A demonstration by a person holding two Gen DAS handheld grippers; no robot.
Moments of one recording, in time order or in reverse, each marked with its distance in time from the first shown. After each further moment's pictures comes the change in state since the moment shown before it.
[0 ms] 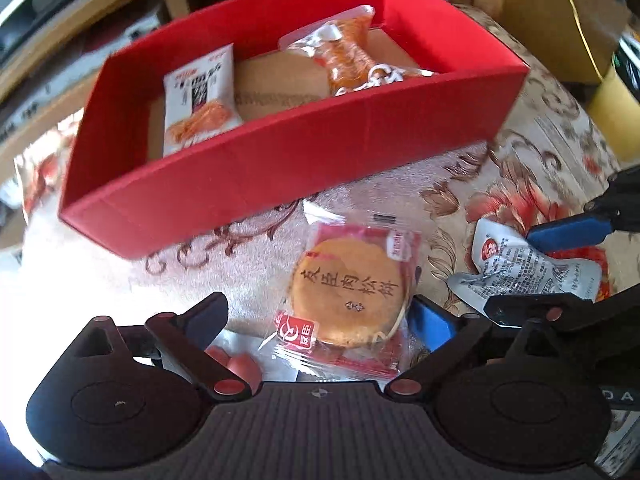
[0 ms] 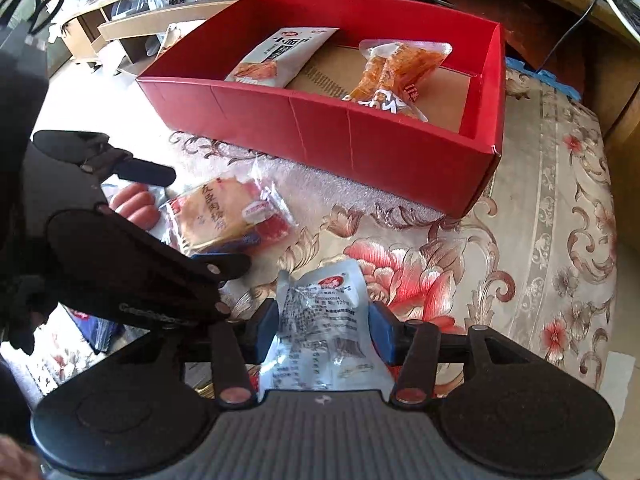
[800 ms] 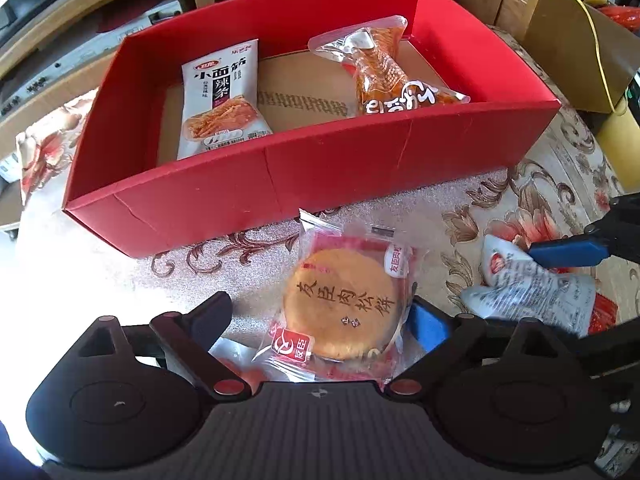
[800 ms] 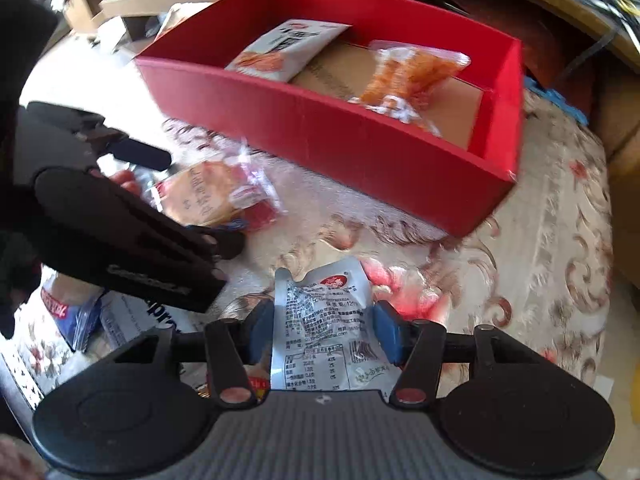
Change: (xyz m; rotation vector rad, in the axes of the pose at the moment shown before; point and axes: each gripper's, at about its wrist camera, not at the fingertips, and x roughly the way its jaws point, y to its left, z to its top) left arm 0.001 0.016 0.012 -0.070 0.001 -0.019; right arm 0.012 0.004 0.011 -0.052 0.014 -0.043
